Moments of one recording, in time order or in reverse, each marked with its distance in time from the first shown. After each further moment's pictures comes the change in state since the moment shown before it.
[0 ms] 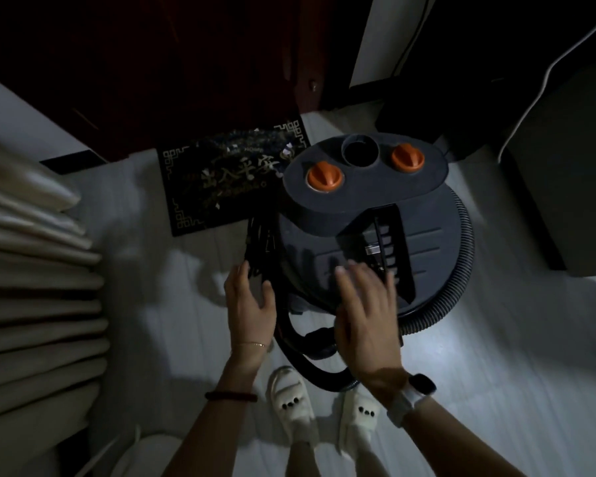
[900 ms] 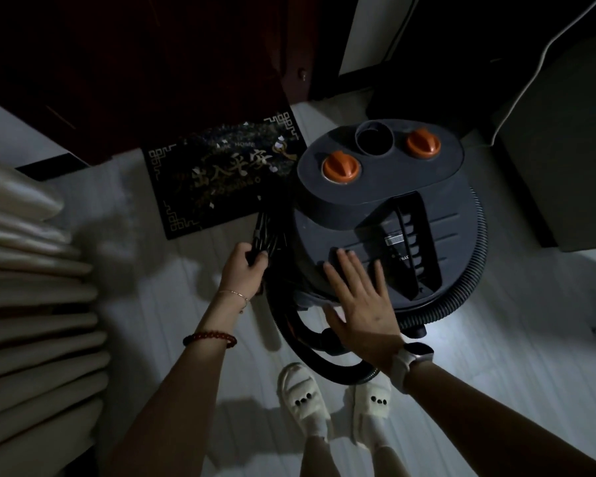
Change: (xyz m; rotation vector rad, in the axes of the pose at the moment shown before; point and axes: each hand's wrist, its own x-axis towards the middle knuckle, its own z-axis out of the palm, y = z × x) left_hand 0.086 -0.006 -0.025 0.013 -0.329 -0.082; right_hand 0.006 -0.003 0.047 -0.229 -0.342 0.022
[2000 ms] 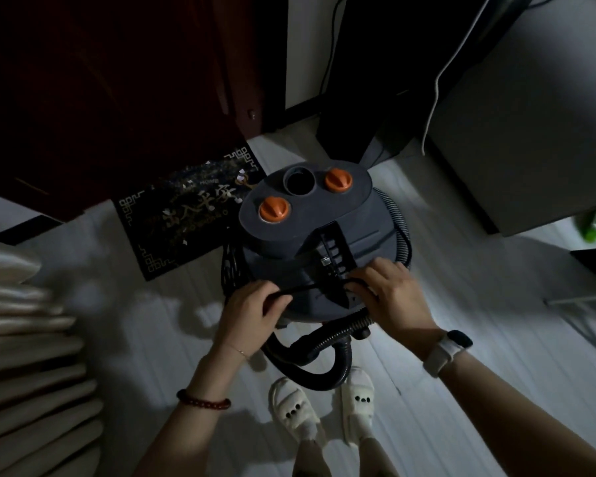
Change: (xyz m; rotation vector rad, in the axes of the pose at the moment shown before) left_hand -0.095 0.085 0.012 0.390 -0.181 0.624; right_hand -0.024 0.078 -0.129 0.200 0.324 0.010
